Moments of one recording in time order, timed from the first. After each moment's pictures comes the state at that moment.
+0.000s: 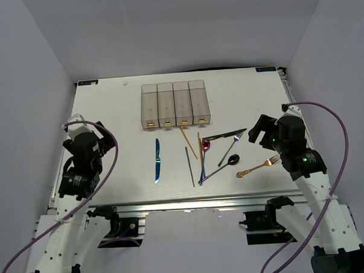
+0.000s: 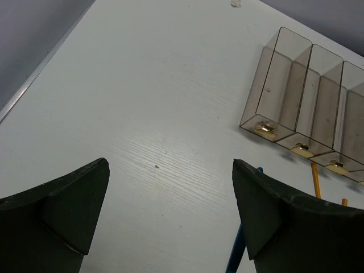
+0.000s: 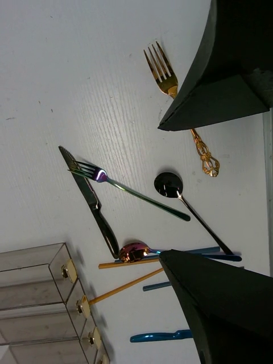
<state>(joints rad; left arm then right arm) -0.20 0.67 0.82 -0.55 -0.49 -0.43 0.21 0.75 0.84 -0.63 0.09 0.43</state>
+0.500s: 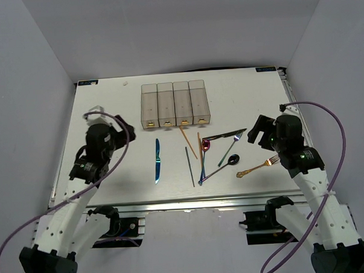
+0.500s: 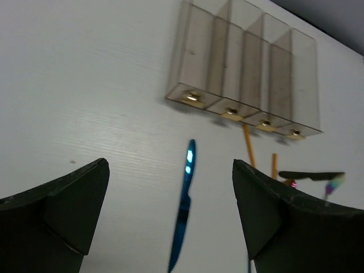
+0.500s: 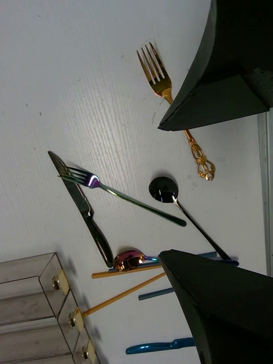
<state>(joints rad) -0.23 0.80 0.80 -0.42 -0.22 -0.52 0.21 0.78 0.83 -0.64 0.10 0.44</state>
